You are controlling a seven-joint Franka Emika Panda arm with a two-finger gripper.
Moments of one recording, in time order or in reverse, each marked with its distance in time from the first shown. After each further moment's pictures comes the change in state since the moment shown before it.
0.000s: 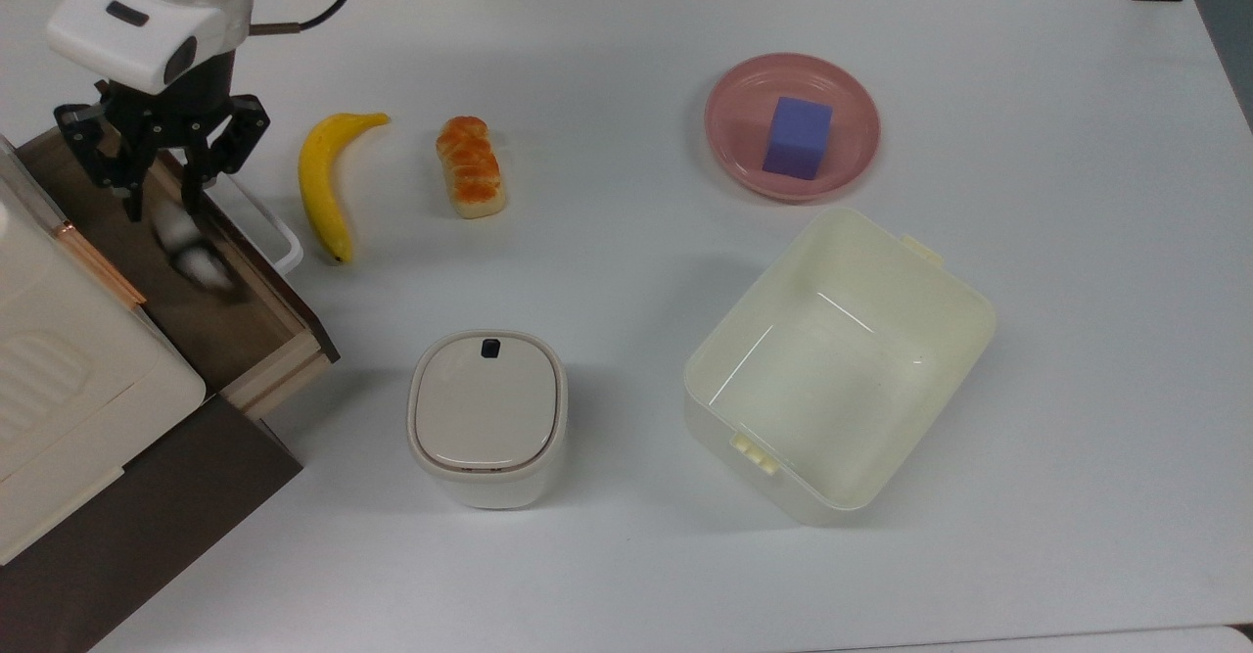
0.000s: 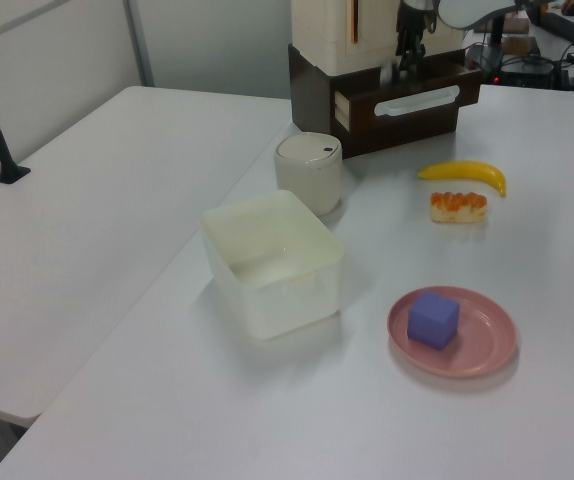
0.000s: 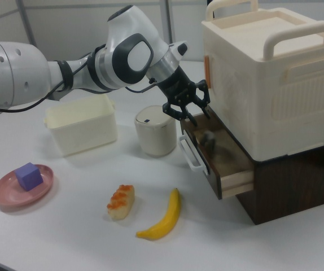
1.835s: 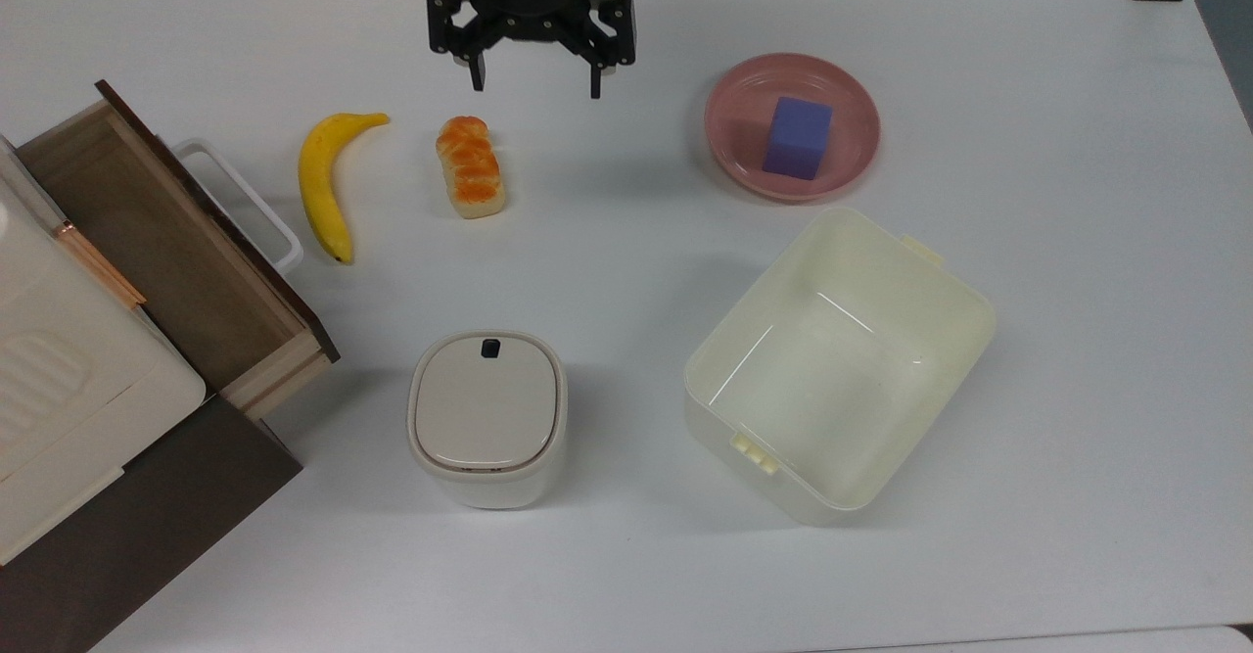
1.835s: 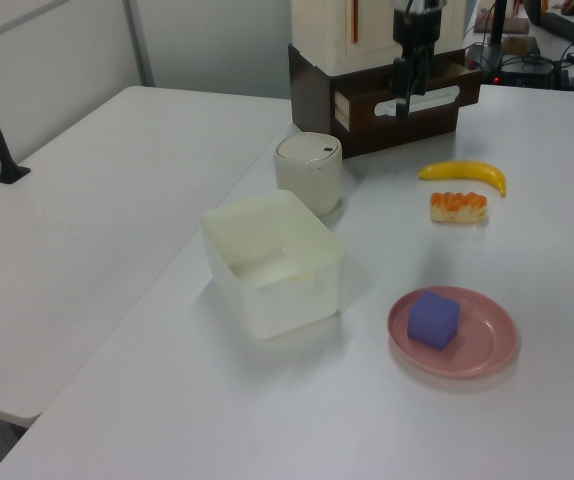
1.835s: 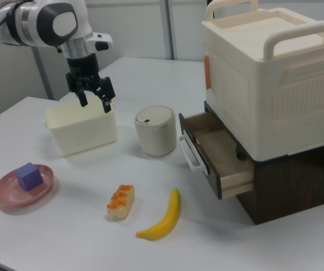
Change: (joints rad) arm 0.288 -0.172 0.028 -0.013 0.387 -0.510 0.740
